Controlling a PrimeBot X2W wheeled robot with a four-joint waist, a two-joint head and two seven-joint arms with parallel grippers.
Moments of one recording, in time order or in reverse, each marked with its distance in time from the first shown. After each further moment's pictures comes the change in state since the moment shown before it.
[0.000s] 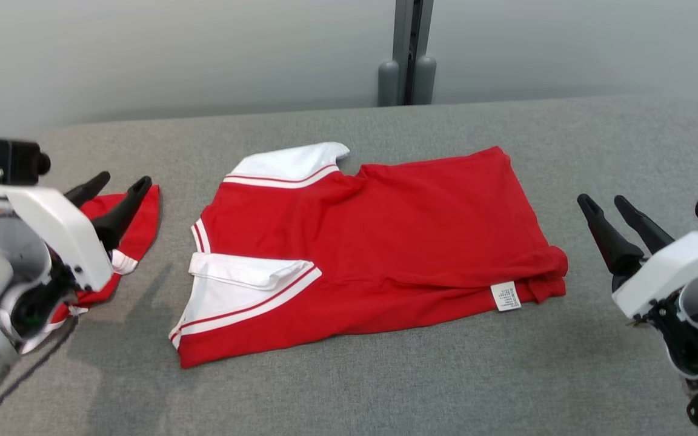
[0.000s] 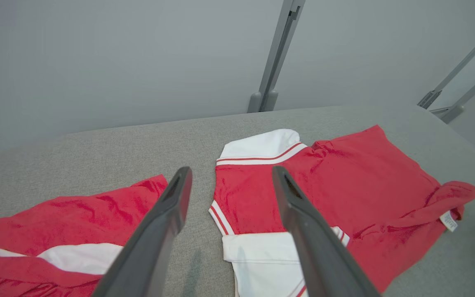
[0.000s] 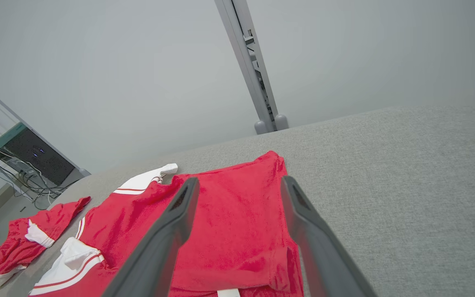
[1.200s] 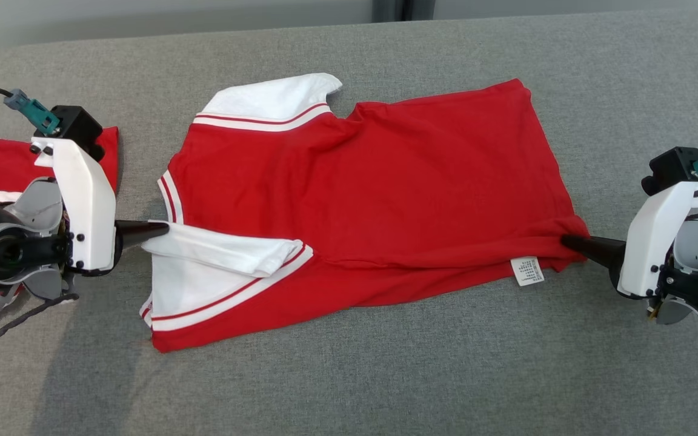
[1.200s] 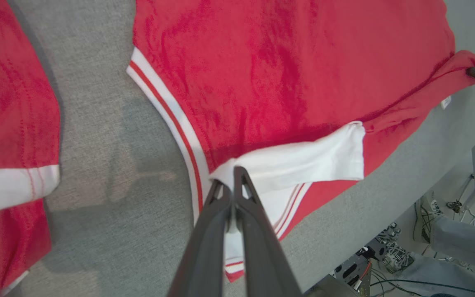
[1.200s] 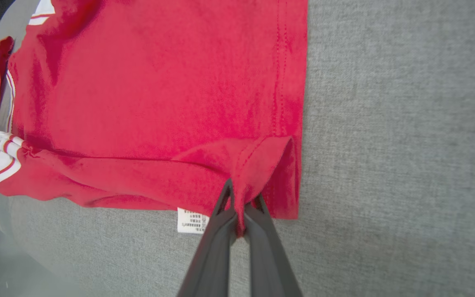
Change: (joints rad) left arm -0.135 0.032 -0.064 -0.092 -0.210 -0.016 0.669; right arm -0.181 -0.138 0.212 0.087 0.220 0.000 0.514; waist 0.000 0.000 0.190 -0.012
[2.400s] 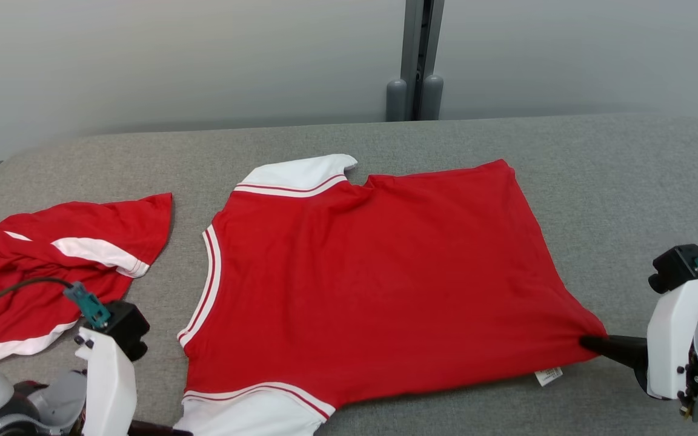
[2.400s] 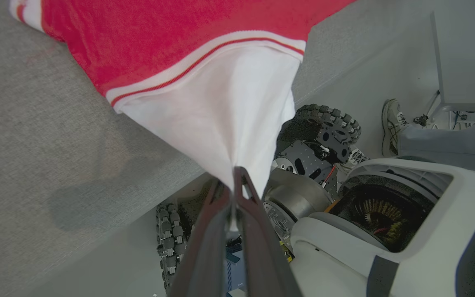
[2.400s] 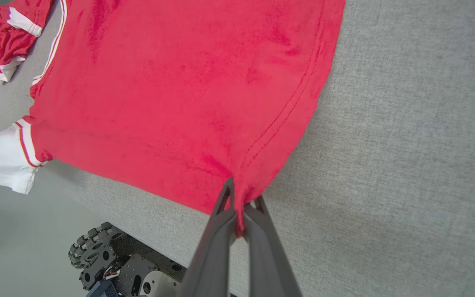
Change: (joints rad) left arm 0.350 0.308 -0.109 -0.605 -0.086 0.096 -0.015; right arm 0.146 -0.288 0.348 -0.165 0.250 0.000 -0.169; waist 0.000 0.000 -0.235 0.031
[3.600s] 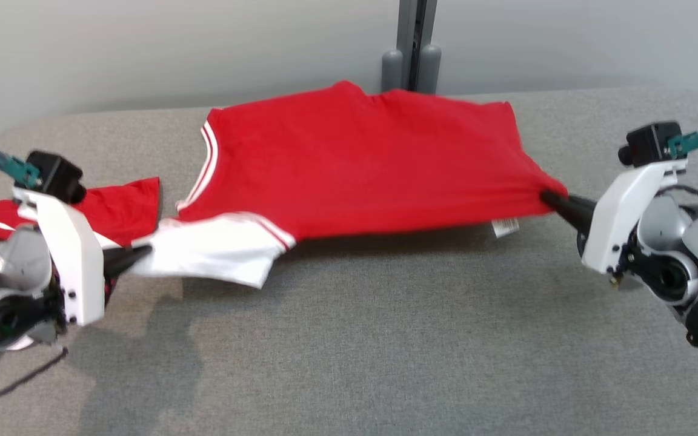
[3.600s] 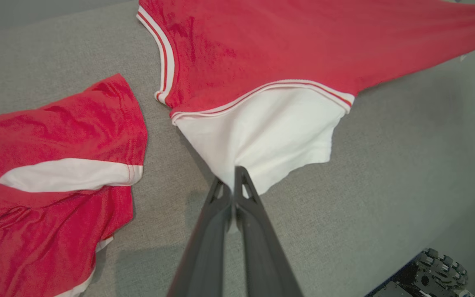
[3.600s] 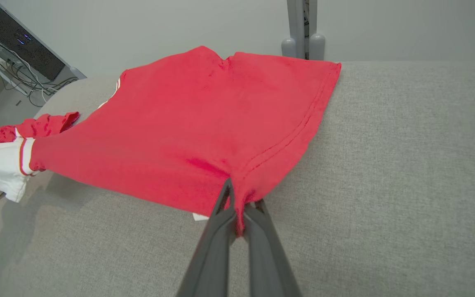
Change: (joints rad) left arm -0.245 -0.252 0.089 0.579 0.237 -0.125 -0.295; right arm -0.443 0.275 0.158 0.422 -0.071 0.000 -0.315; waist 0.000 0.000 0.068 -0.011
